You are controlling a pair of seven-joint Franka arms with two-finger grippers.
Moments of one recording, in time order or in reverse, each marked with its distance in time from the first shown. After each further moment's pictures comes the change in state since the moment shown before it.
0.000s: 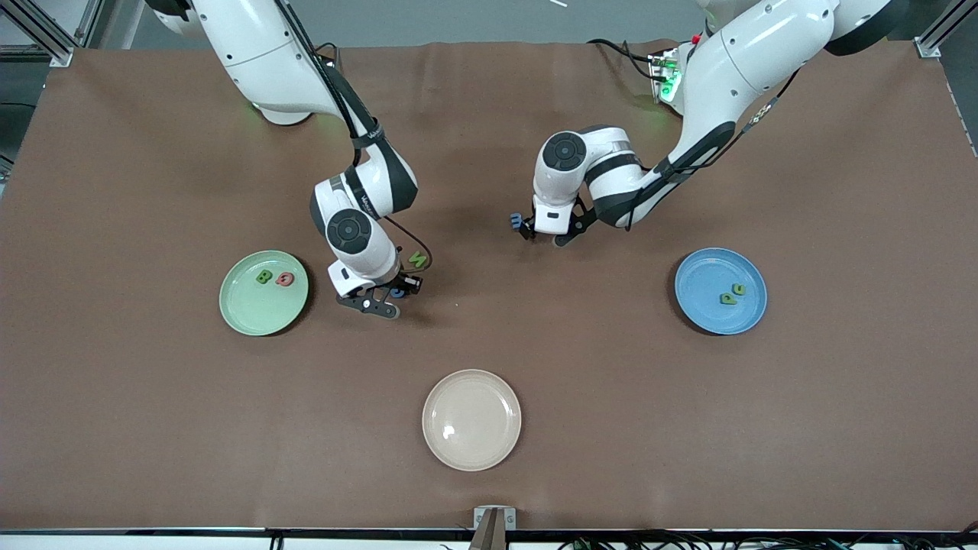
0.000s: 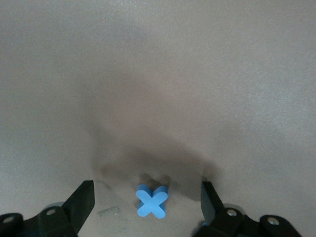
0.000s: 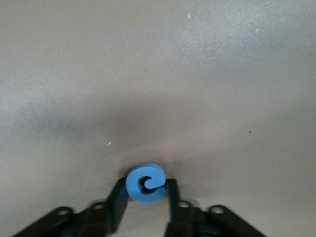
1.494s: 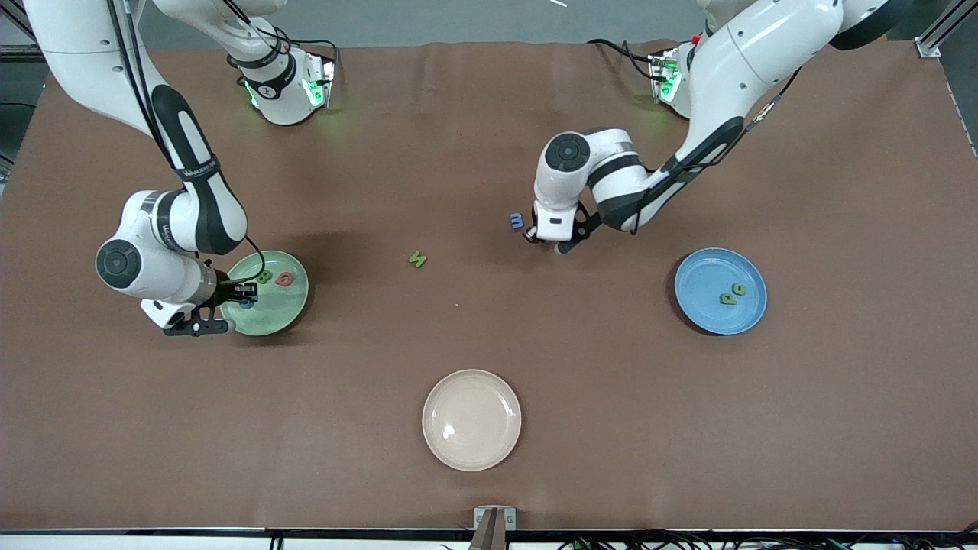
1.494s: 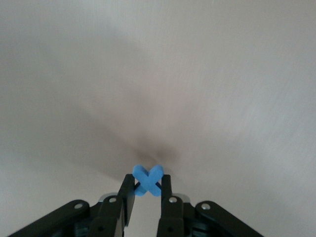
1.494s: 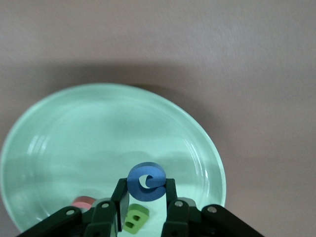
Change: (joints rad) left arm 0.036 -0.036 -0.003 0.078 0.005 -0.055 0.028; right arm -0.538 -0.146 -0.027 -0.141 -0.070 -0.116 -0.842
